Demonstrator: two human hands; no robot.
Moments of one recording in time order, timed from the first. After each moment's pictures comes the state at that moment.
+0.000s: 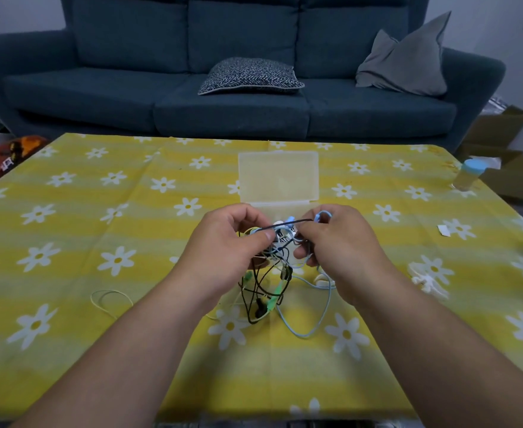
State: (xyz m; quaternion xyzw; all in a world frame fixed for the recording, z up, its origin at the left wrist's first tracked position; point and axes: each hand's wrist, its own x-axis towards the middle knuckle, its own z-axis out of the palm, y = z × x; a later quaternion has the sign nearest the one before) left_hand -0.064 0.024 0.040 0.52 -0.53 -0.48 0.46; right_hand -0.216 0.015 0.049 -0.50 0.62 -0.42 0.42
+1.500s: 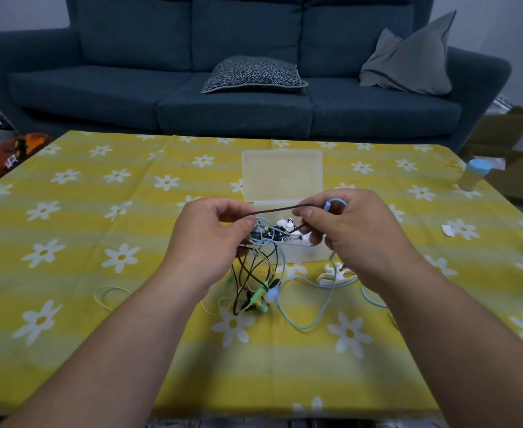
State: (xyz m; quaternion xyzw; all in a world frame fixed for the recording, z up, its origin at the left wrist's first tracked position) left_hand -0.052 0.019 0.046 0.59 -0.51 -0.41 0.48; right_hand -0.232 0.017 0.066 -0.58 0.54 -0.44 0.42
